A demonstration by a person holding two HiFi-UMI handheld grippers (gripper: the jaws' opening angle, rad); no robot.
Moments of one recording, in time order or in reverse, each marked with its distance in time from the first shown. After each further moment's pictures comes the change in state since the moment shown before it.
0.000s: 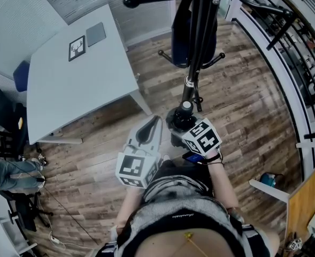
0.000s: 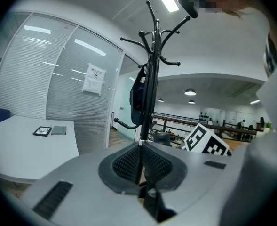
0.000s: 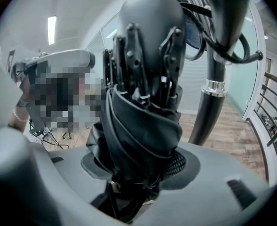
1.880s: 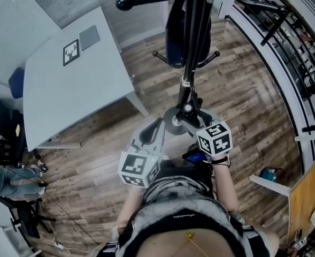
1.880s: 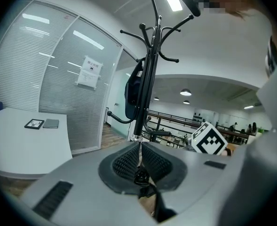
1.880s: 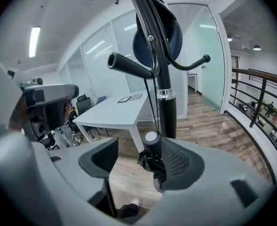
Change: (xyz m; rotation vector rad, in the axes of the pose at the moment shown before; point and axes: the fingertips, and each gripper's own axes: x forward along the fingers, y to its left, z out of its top) left arm 0.011 -0.013 -0.015 -0.044 0.046 -0.083; right arm -0.045 -0.054 -0.007 0.197 -0.184 -0.212
